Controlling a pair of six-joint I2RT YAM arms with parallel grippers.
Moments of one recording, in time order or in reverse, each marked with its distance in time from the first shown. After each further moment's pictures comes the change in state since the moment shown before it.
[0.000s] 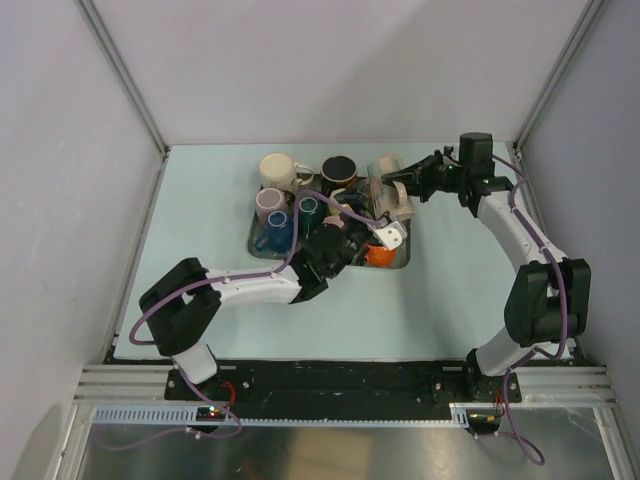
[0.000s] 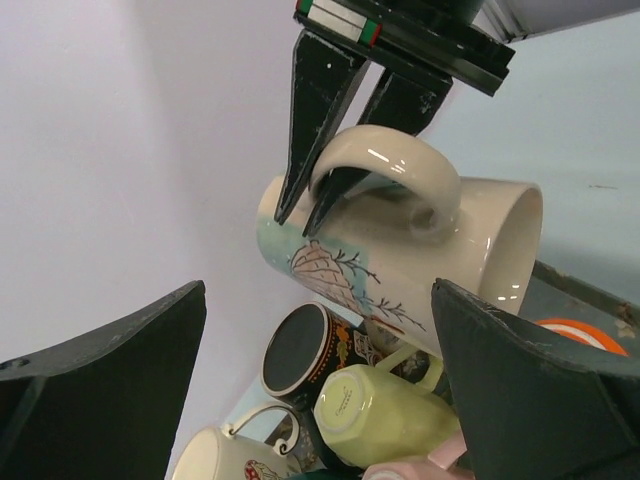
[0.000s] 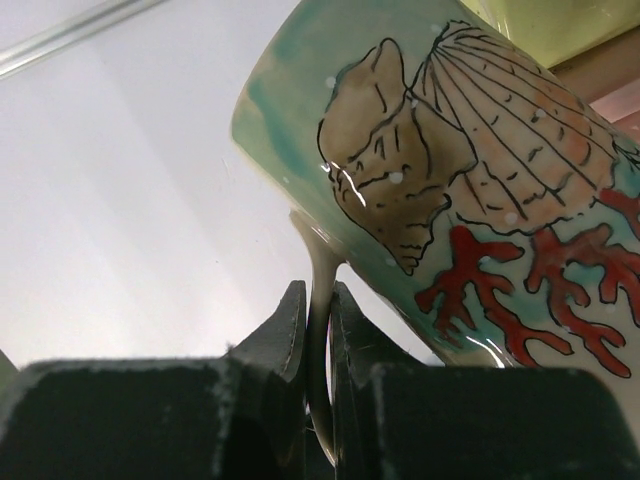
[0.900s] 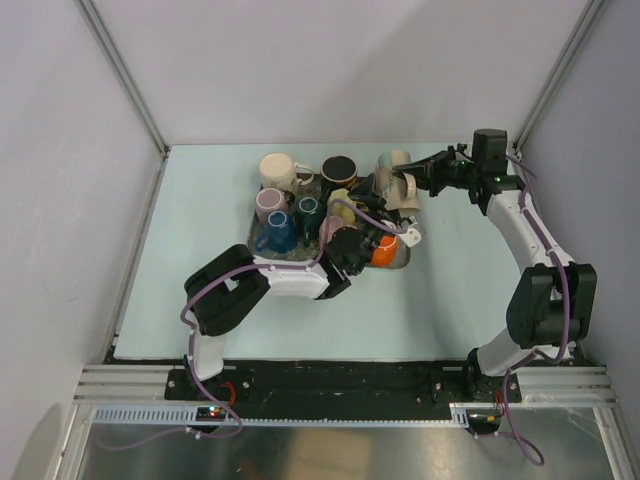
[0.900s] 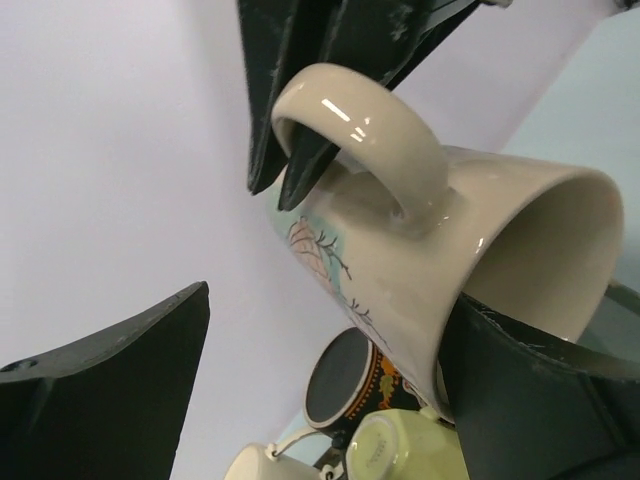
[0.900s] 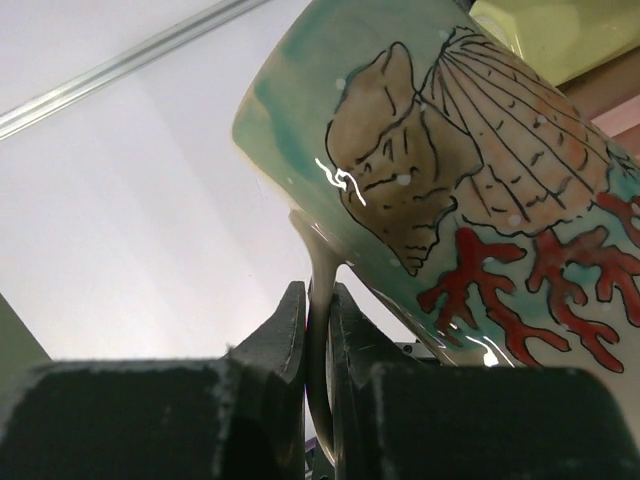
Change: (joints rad) left arm -0.011 0.267 0.127 0.264 -0.126 0.213; right arm -0.064 -0.013 0.018 -0.010 -0.011 0.055
